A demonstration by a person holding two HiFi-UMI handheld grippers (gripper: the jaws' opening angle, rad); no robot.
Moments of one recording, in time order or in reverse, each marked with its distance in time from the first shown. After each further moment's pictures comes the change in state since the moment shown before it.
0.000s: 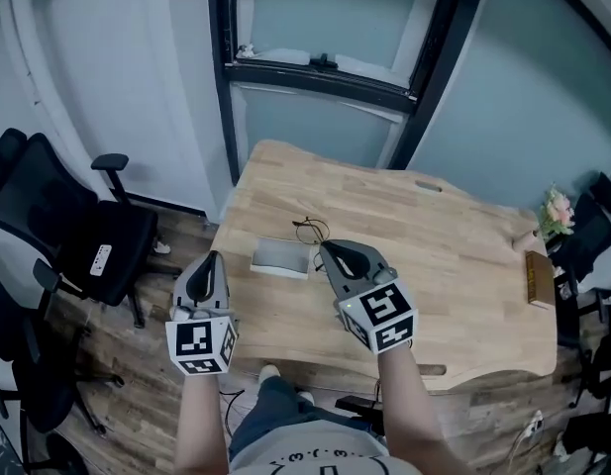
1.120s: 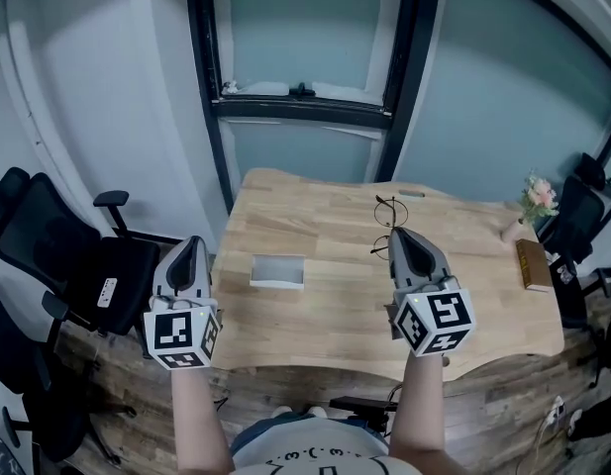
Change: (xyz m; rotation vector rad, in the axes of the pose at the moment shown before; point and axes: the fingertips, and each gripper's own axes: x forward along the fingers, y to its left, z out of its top) left arm -0.020 0.004 0.101 0.106 -0.148 -0.049; right arm -0.143 -0.081 0.050 0.126 -0.277 -0.422
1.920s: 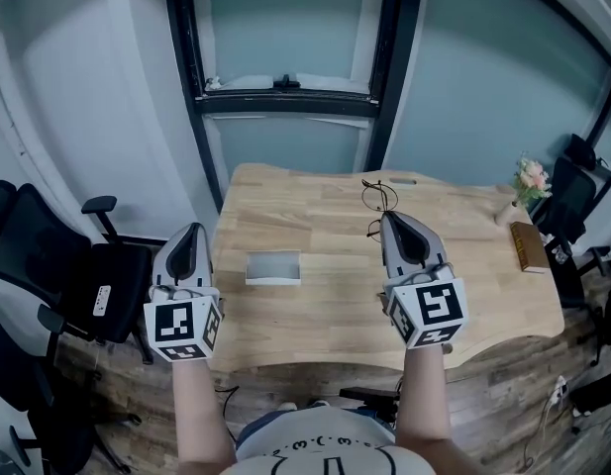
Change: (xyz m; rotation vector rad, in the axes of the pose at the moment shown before) left arm 0.028 -0.007 0.005 0.004 -0.041 -0.064; right arm 0.010 0.013 0.012 -0.136 -0.025 -0.037
